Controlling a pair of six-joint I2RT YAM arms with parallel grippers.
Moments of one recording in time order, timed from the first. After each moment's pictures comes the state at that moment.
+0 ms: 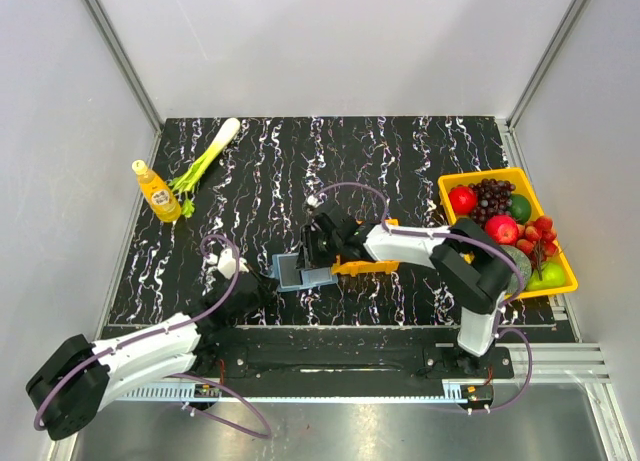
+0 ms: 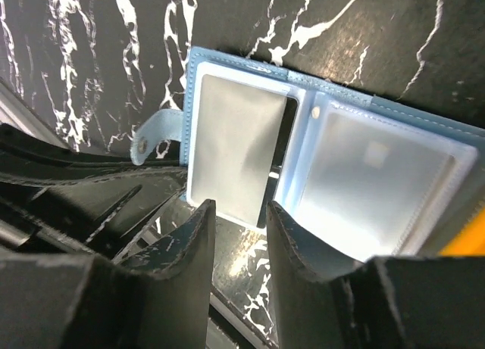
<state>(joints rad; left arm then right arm) -0.81 0.80 0.07 0.10 -0.37 -1.17 0.89 1.87 1.10 -0.06 -0.27 0.75</state>
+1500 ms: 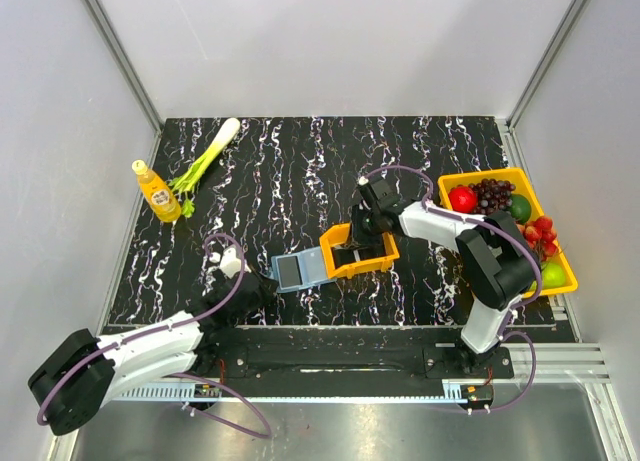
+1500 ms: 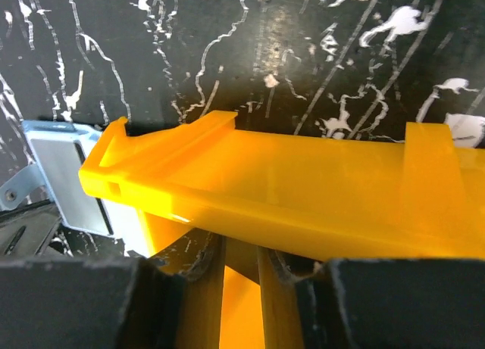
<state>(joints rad) -0.81 0.84 0.07 0.13 -0.37 -1.11 0.59 1.77 1.07 -0.32 -0.20 0.60</state>
